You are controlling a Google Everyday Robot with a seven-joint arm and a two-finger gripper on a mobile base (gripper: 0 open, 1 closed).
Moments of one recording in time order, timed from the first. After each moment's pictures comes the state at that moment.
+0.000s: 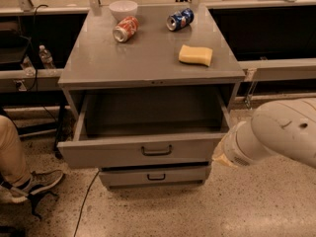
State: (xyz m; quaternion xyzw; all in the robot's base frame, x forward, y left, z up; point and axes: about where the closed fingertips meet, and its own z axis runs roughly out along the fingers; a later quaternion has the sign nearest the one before) arm 0.457 -0.174 0.727 -0.54 0.81 -0.03 0.21
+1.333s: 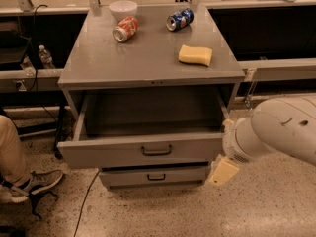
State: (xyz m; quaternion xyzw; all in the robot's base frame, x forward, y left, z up) arm 0.461 -0.171 0.734 -0.55 0.80 -0.03 0.22
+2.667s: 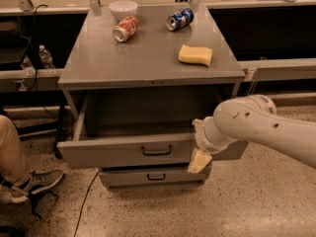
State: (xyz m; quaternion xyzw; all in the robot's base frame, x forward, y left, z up) arm 0.530 -0.119 0.664 -0.64 0.73 -0.02 0.23
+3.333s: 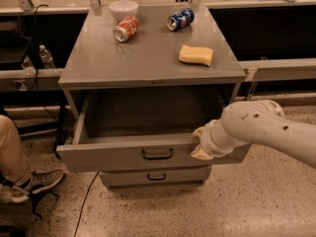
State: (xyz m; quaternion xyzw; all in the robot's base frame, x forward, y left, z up) arm 0.522 -0.135 0.653 -0.63 0.75 0.00 0.23
